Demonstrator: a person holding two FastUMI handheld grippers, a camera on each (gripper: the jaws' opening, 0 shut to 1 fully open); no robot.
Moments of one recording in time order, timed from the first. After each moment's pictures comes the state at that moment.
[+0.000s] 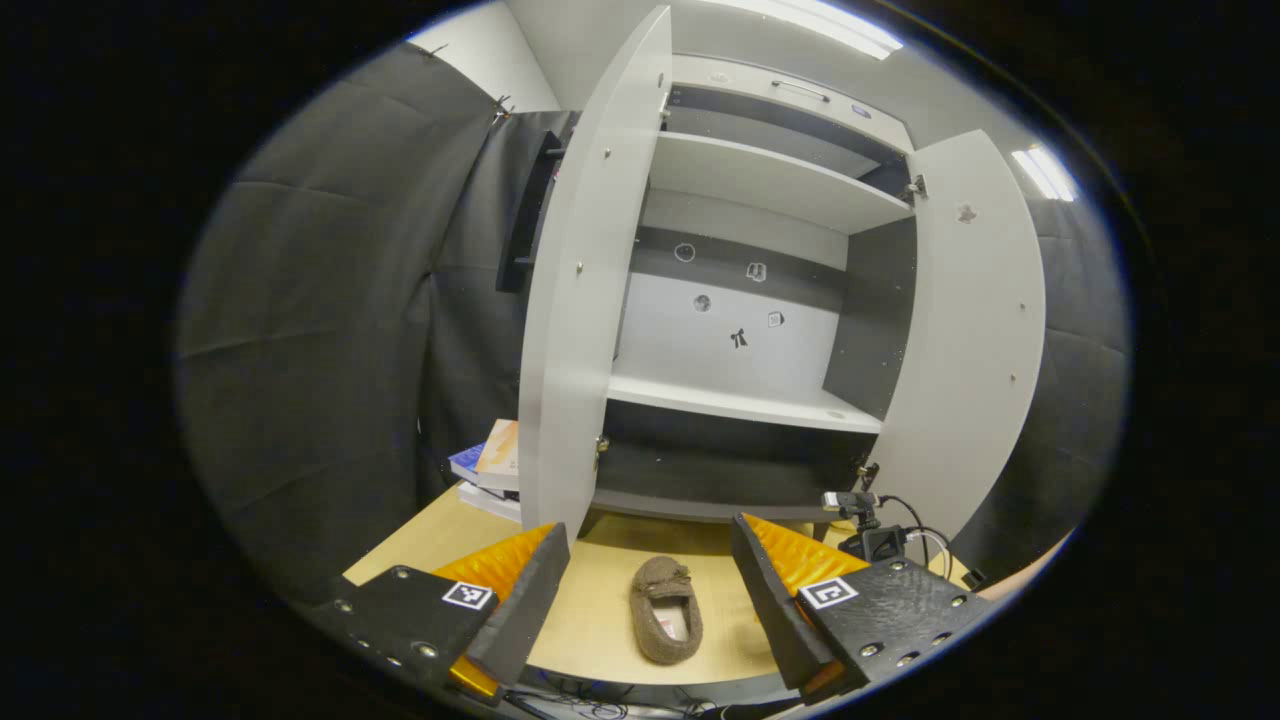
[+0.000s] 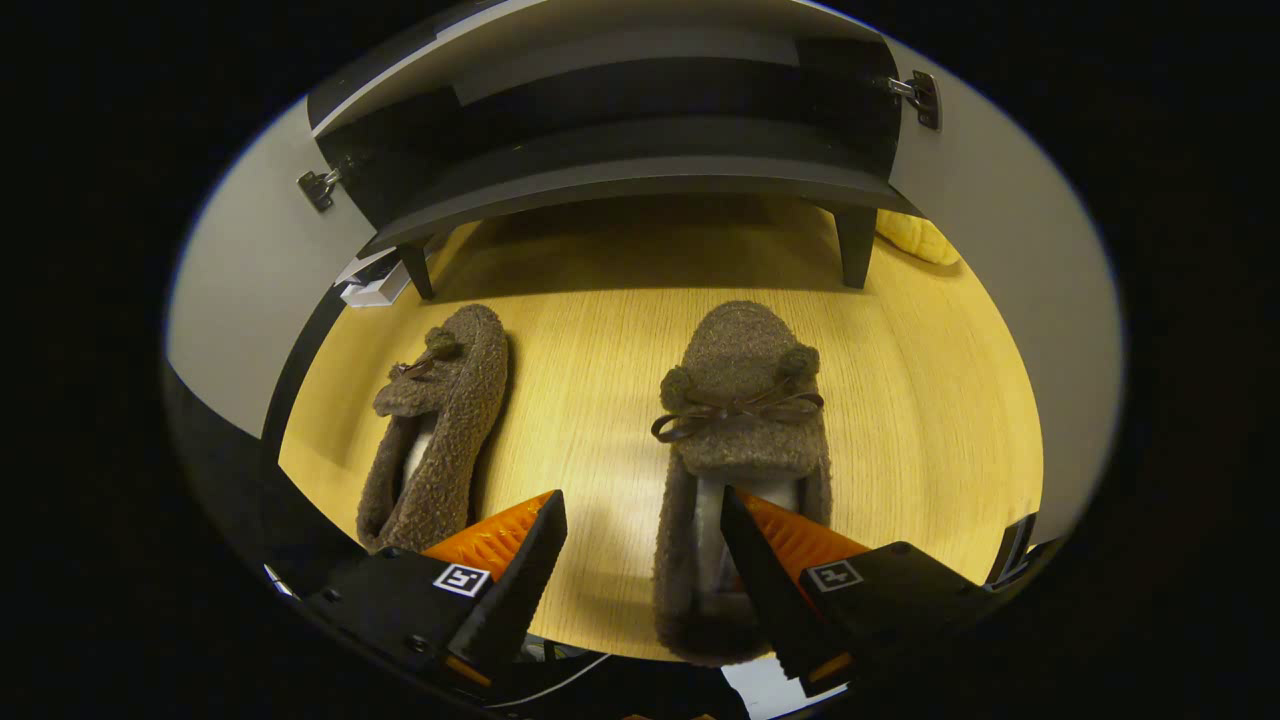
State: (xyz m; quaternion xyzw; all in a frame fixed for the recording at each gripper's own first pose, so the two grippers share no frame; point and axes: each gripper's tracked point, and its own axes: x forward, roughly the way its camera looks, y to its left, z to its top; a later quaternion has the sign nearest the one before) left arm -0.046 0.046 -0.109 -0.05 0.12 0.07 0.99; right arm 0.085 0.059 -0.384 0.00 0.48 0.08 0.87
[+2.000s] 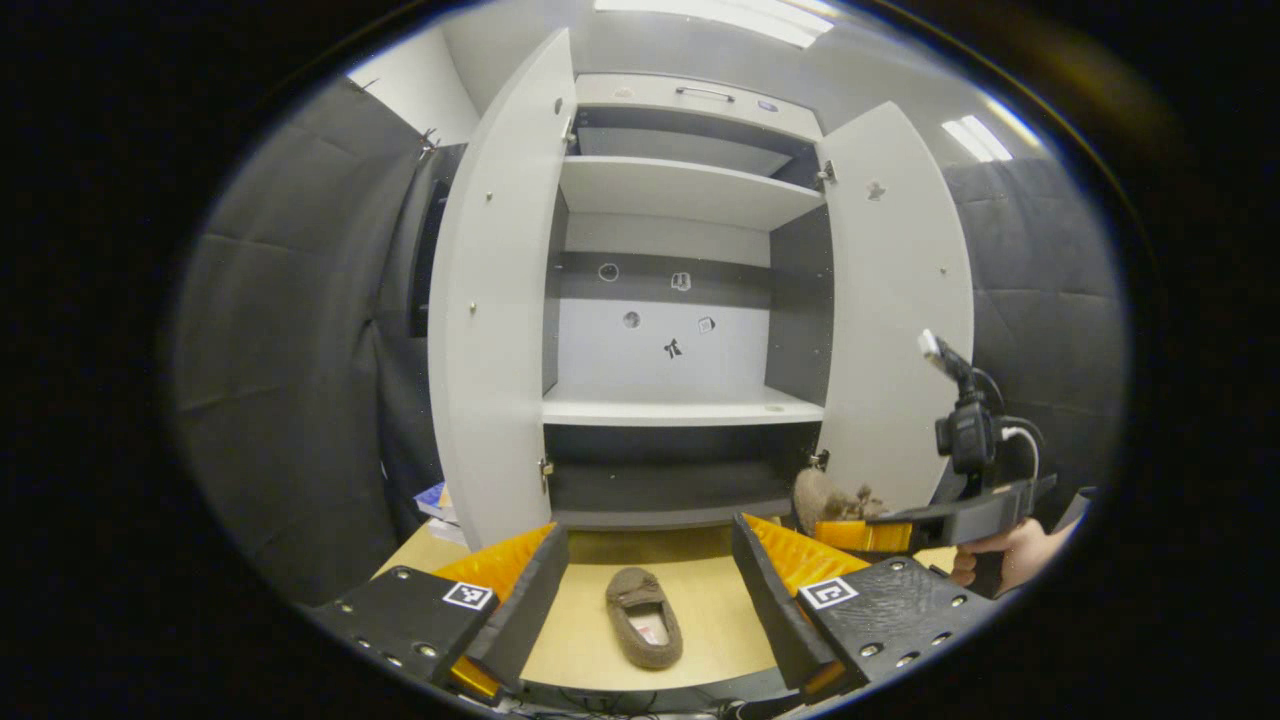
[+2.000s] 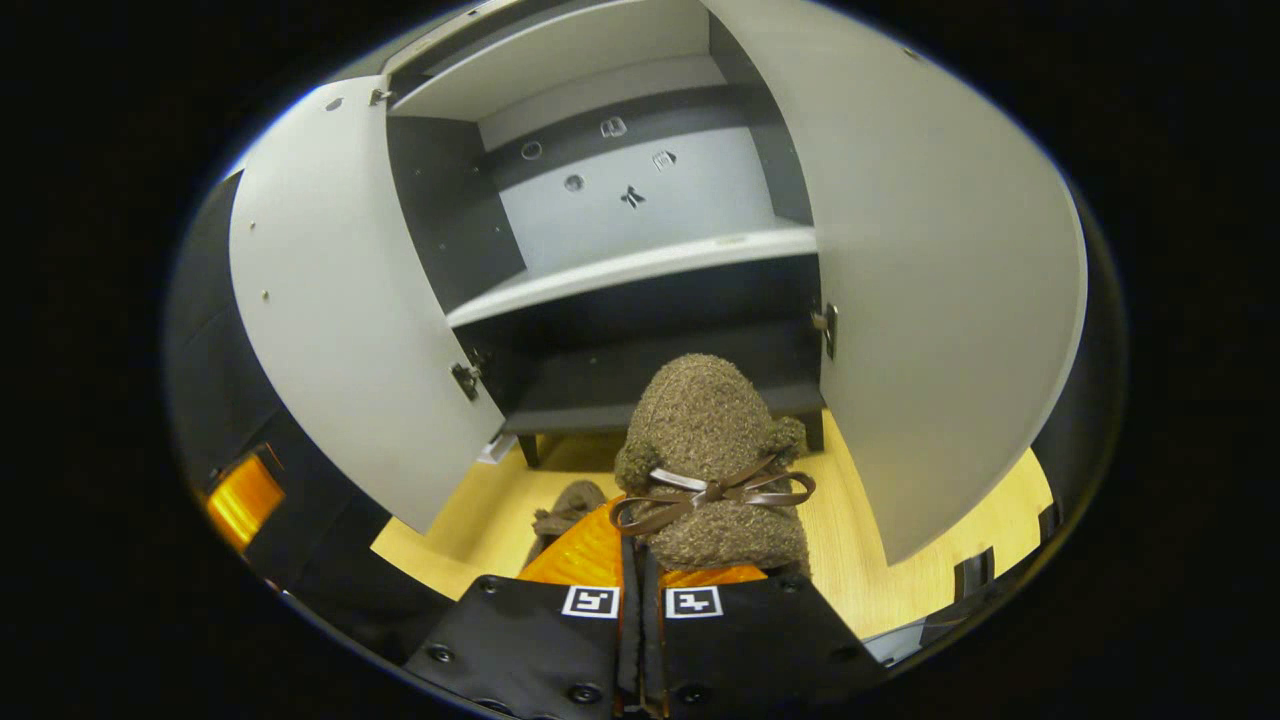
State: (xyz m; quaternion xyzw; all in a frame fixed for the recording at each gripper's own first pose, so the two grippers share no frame) left arm -0.049 -0.008 -0.097 0.01 0.09 -0.01 1.00; right arm 0.042 0.065 -0.155 0.07 0.22 0.14 0.96
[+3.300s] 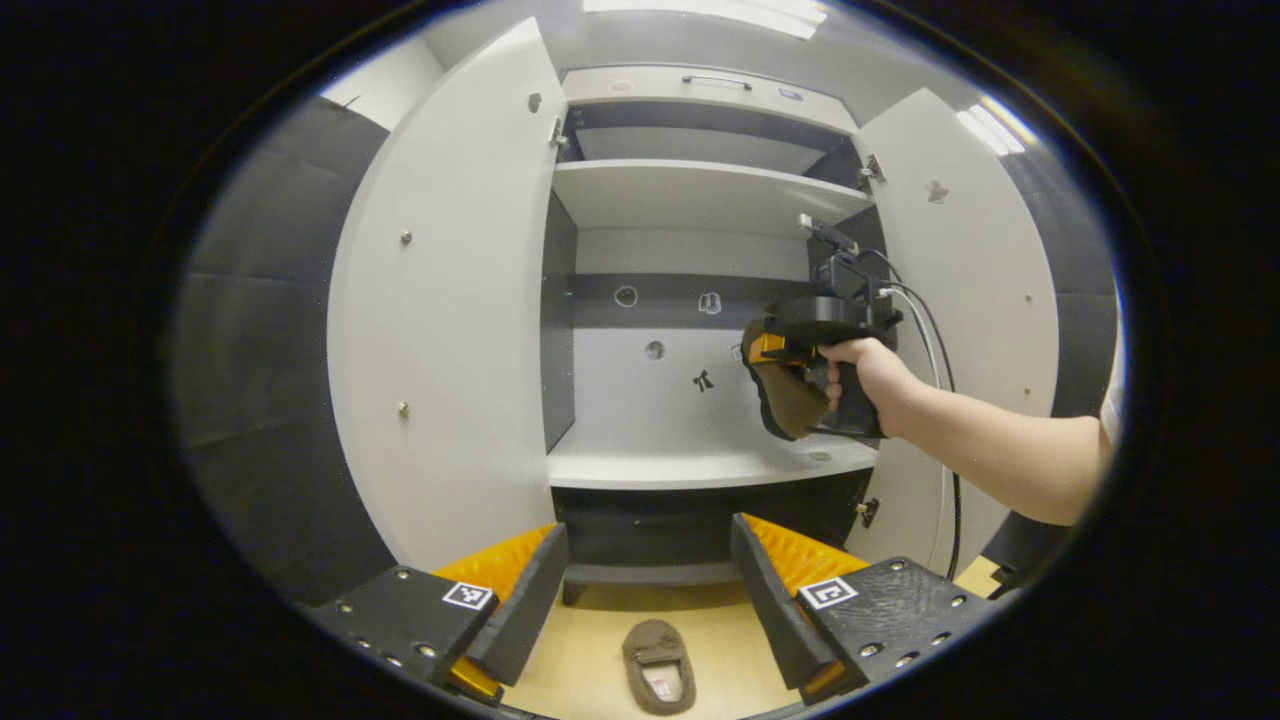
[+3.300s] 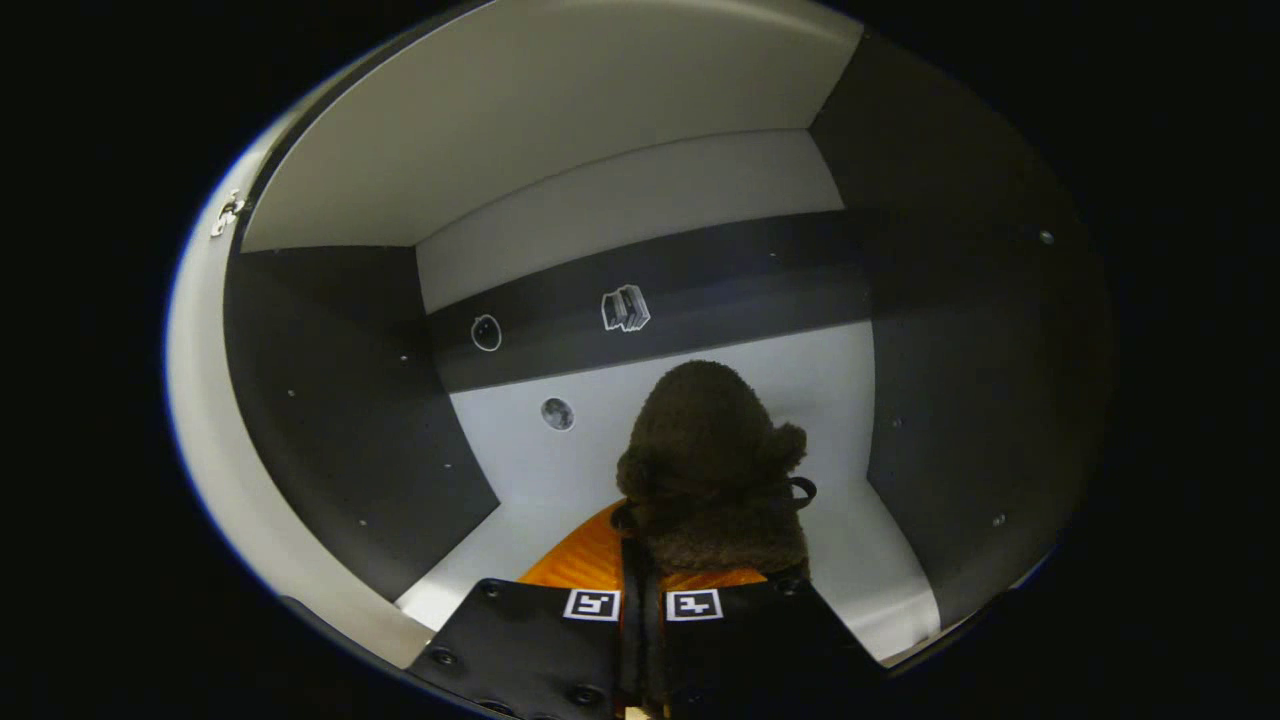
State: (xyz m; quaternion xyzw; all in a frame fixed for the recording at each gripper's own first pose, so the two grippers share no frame) left arm 0.049 0.000 -0.048 0.04 0.07 0.05 1.00; right arm 0.378 0.097 0.068 0.06 0.09 0.12 0.99
